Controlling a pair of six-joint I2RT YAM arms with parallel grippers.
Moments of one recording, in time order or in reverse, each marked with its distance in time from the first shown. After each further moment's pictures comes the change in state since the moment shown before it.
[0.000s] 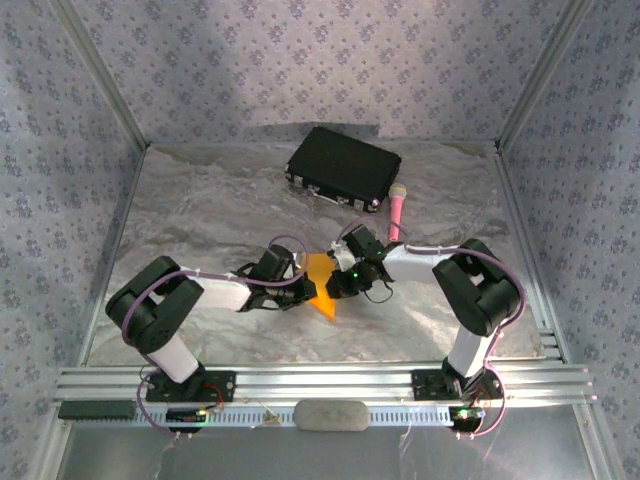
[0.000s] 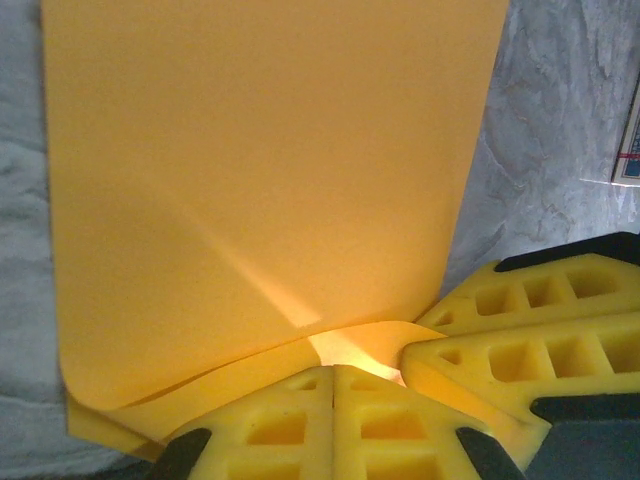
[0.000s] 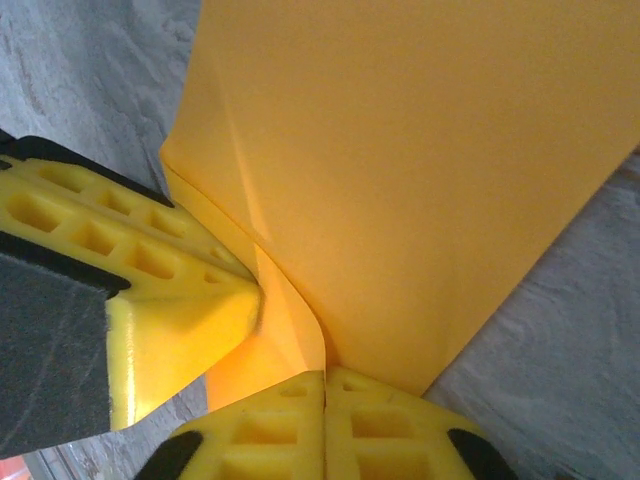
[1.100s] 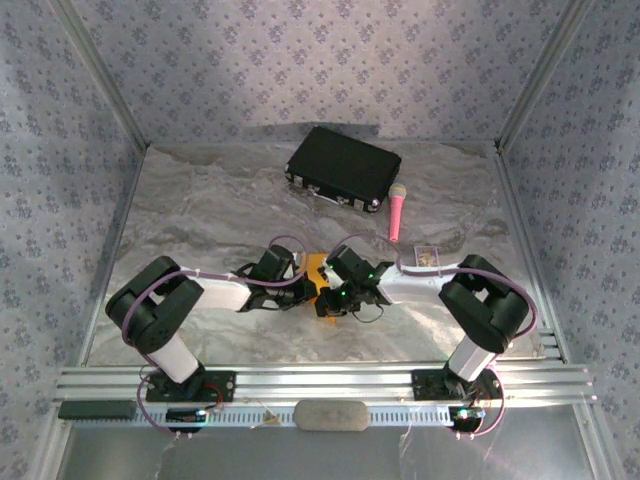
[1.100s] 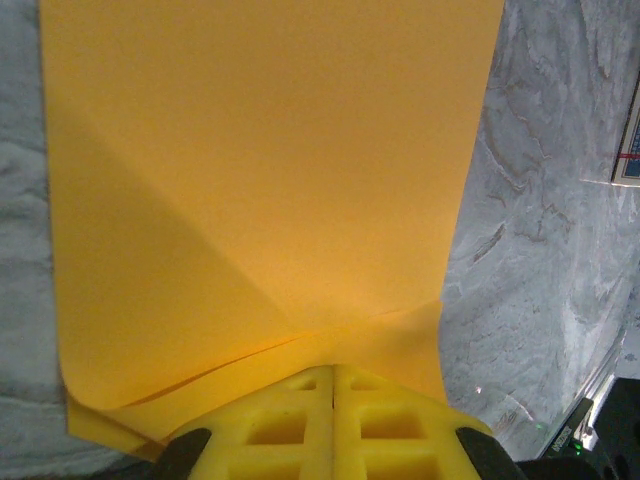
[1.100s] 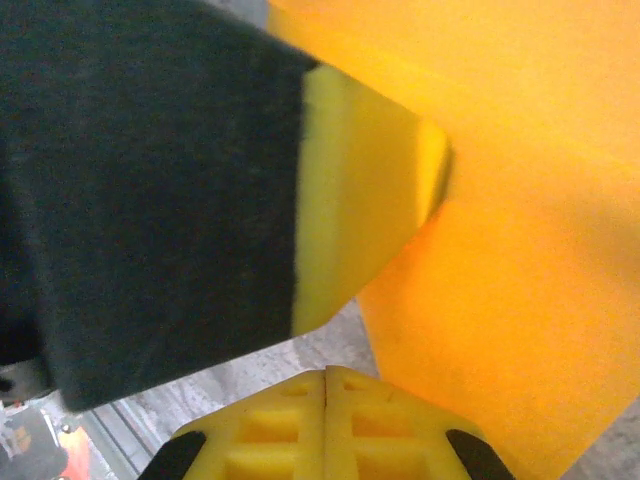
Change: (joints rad) left arm 0.000 0.000 -0.001 0.002 -0.003 0.000; right arm 0.199 -0.086 -0.084 0.080 0.080 0.316
